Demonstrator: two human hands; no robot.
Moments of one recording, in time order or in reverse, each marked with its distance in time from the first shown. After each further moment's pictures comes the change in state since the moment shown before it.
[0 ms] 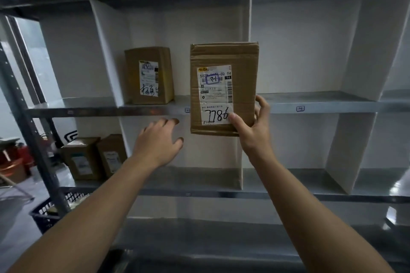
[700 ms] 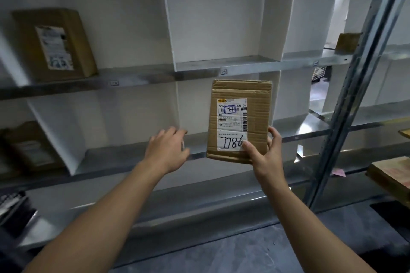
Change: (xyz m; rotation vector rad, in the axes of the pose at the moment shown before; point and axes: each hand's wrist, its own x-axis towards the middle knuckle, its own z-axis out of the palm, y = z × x) left_hand -0.071 0.159 0.080 -0.079 -0.279 0.292; right_hand -0.167 0.009 -0.188 -0.216 0.338 0.277
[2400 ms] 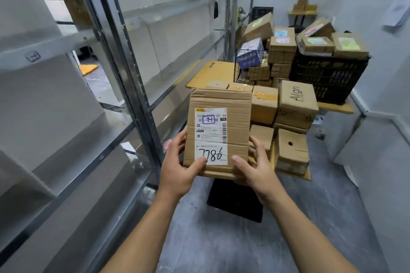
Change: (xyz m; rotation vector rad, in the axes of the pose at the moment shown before) left_hand 0.109 0.527 0.188 -1.460 -0.458 0.646; right_hand -0.003 0.045 -0.420 -0.138 0.765 0.229
